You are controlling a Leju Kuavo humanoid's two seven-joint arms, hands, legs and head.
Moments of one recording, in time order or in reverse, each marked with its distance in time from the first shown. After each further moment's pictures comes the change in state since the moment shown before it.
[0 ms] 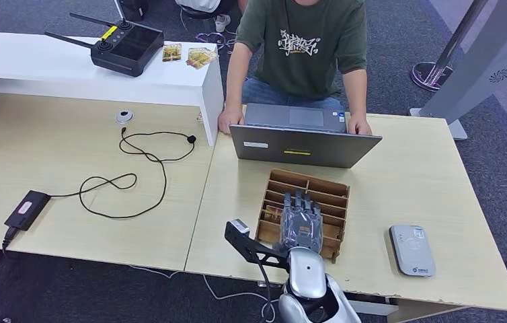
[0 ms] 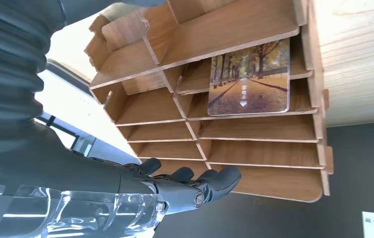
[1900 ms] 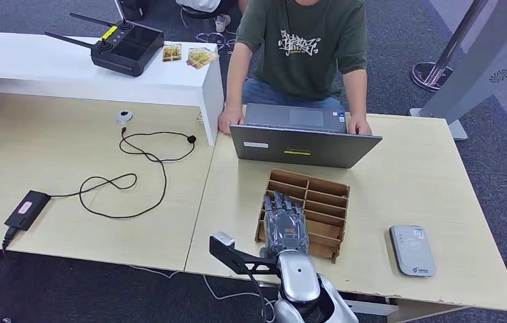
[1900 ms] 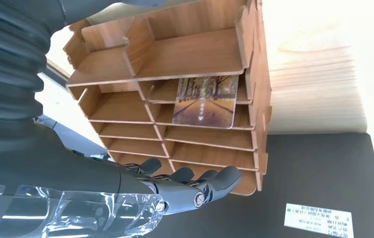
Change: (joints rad) left arm 0.000 0.007 0.000 0.000 -0.008 -0.011 -0.002; right arm -0.037 -0.045 0.112 -0.008 -0.076 0.041 -0.050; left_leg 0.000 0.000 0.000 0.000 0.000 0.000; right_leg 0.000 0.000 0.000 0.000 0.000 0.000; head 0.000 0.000
